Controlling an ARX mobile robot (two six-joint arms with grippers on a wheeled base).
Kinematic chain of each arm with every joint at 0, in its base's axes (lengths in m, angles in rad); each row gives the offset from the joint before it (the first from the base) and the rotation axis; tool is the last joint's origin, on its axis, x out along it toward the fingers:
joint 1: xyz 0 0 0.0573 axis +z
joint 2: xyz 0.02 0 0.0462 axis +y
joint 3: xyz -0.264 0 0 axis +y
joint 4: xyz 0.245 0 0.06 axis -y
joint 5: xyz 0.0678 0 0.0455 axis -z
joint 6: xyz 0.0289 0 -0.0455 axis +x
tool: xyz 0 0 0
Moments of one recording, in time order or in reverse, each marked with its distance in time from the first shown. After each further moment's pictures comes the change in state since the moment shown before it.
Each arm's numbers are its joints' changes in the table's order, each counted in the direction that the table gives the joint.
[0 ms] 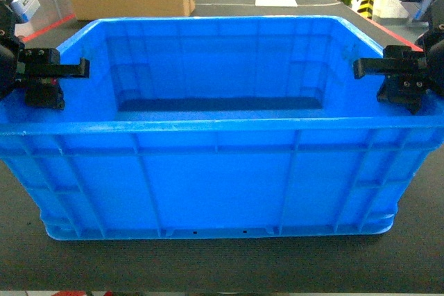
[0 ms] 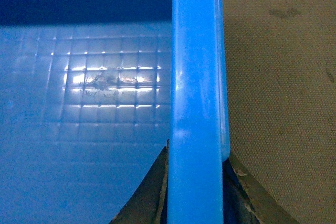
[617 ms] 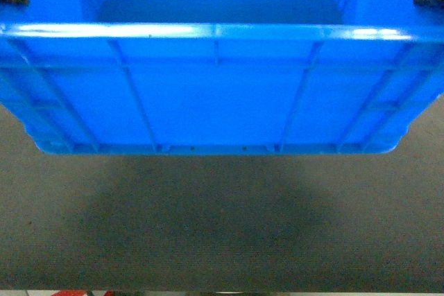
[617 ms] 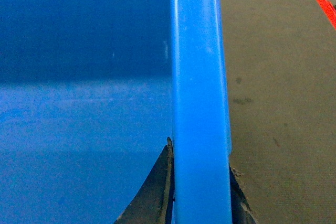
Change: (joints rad) left arm -0.041 -0.253 0.063 0.195 -0.065 -0.005; right arm 0.061 -0.235 0.032 0.087 0.100 0.008
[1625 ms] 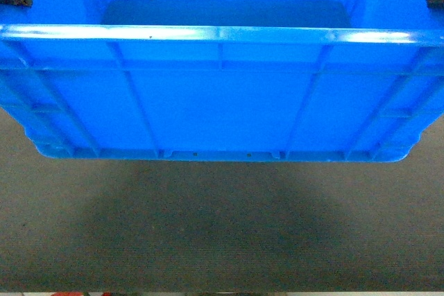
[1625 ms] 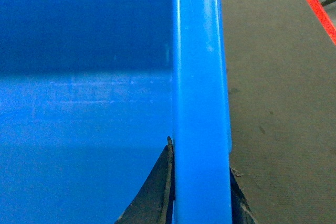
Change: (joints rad) left arm -0.019 -0.017 0.013 -0.003 0.008 0.015; right arm 0.002 -0.058 0.067 0.026 0.011 -0.003
